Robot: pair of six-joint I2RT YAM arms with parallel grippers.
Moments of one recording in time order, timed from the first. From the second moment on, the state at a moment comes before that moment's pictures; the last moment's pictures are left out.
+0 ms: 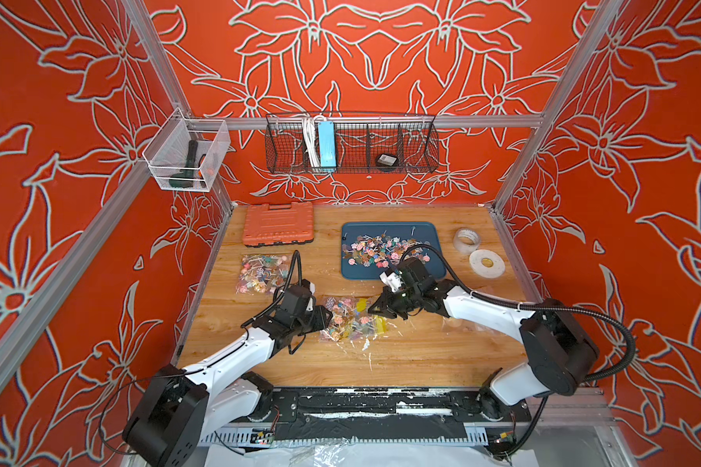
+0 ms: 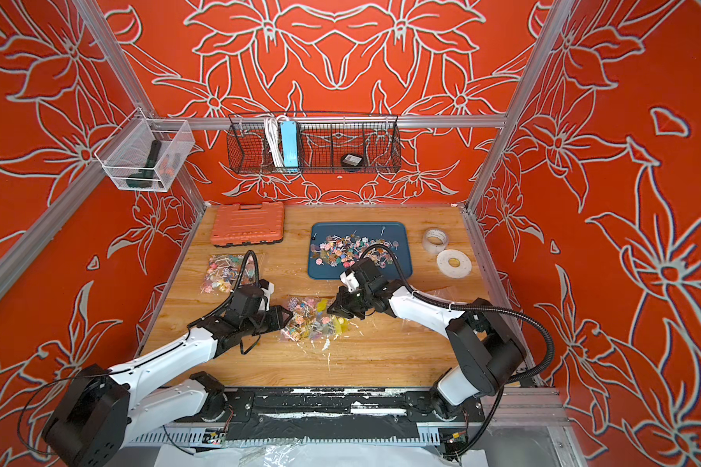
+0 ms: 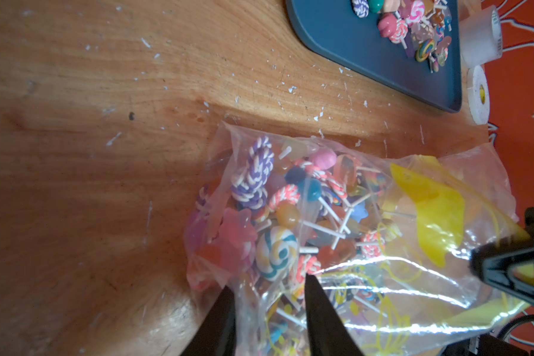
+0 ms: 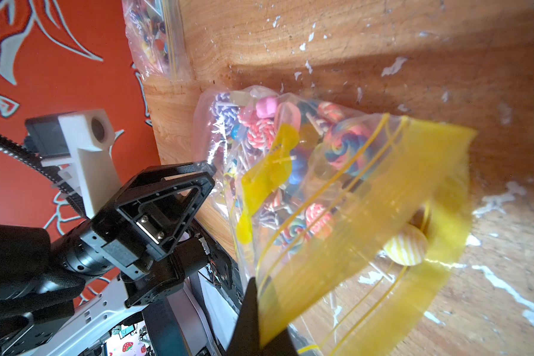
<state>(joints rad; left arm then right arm) -0.43 1.08 0.41 -0.15 0.20 -0.69 0.66 1.53 0.85 -0.20 -0.61 0.95</state>
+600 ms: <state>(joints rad) -0.43 1.09 0.40 -0.16 0.21 -0.68 0.66 1.53 0.85 -0.22 -0.61 0.94</state>
